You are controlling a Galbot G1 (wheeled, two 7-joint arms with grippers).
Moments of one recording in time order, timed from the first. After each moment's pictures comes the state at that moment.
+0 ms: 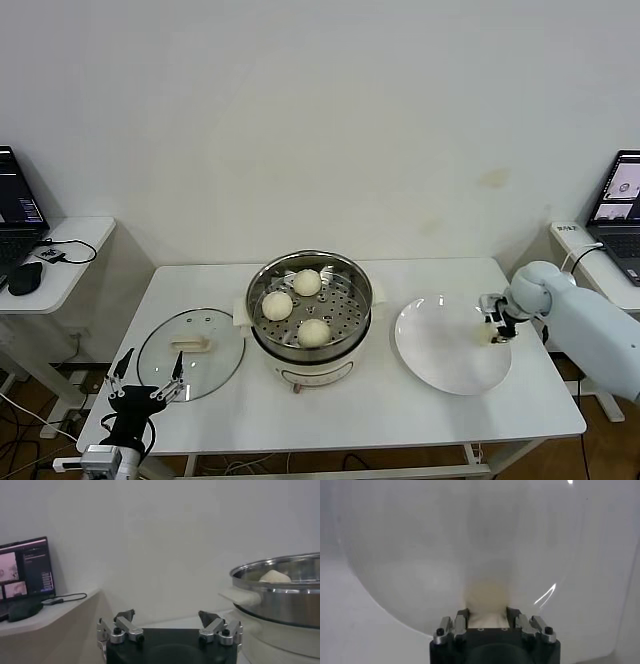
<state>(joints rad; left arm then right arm) 1.69 -1.19 -0.67 -2.06 -0.20 -0.04 -0.13 -0.13 0.70 -0.59 1.11 -0.40 -0.17 -1.06</state>
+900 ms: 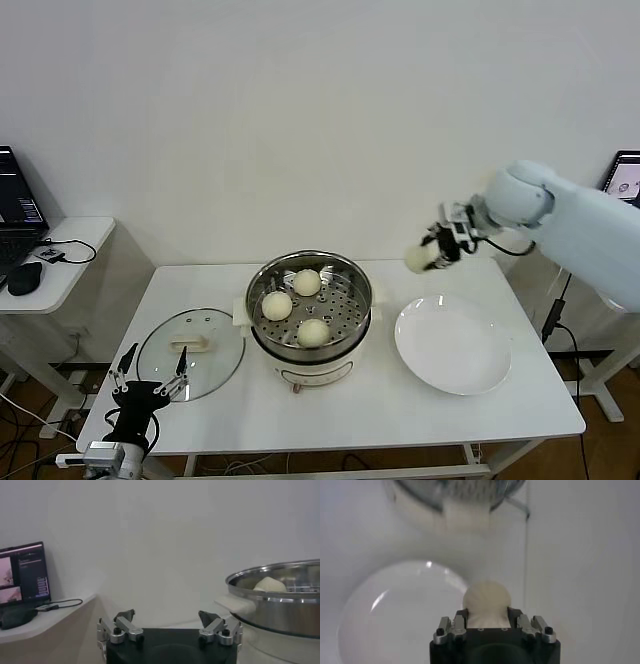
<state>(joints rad) 1.67 -1.19 -0.66 -2.07 -0.20 -0.04 -0.13 0.50 0.75 -1.03 1.44 0.23 -0.39 -0.98</state>
